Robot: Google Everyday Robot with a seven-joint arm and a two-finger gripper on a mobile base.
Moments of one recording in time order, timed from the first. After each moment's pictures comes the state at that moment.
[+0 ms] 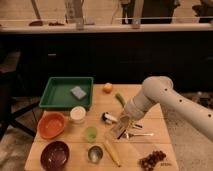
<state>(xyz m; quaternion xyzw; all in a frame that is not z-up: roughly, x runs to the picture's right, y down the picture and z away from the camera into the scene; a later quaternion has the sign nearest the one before) 0.091 0.156 0.694 -0.24 -0.34 -0.28 0.86</state>
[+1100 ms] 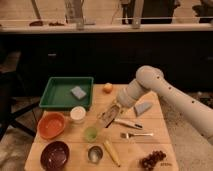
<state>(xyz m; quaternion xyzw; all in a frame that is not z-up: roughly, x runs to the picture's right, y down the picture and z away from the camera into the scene) 0.035 0.102 0.720 -0.22 -0.43 -0.25 0.84</state>
